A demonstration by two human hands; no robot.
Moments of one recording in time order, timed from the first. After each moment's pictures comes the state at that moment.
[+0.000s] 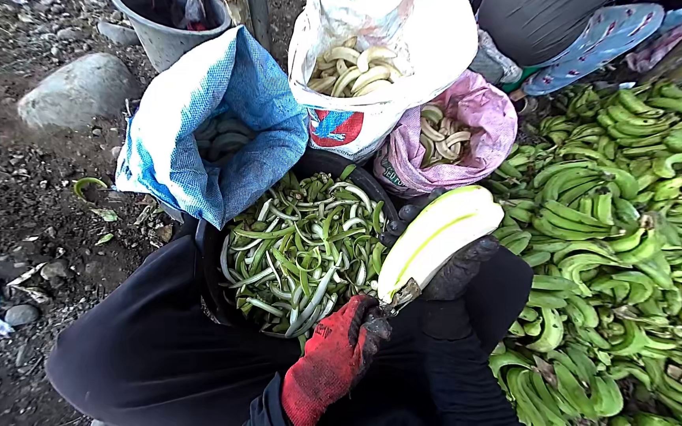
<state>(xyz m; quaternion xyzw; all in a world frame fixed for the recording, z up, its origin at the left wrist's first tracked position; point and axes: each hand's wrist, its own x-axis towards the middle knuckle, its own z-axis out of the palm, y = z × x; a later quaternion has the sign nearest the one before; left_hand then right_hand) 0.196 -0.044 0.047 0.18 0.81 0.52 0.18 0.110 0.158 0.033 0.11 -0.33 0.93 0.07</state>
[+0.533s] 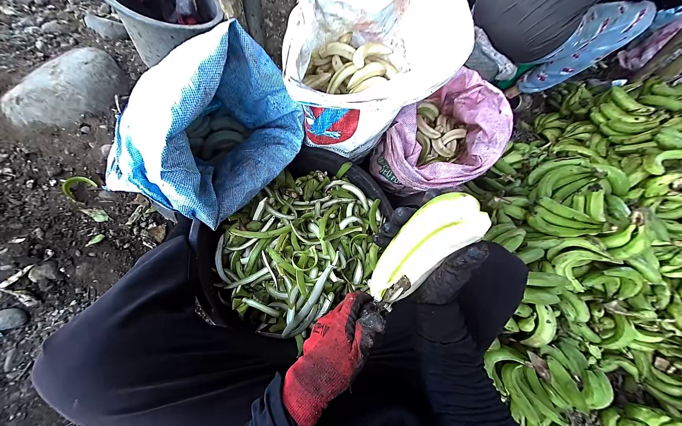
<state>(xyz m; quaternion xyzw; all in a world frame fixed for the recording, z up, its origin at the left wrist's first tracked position) 0.195 -0.039 0.044 0.14 0.82 0.52 0.20 0.118 0.149 0.033 0.08 -0.38 0.92 0.09</state>
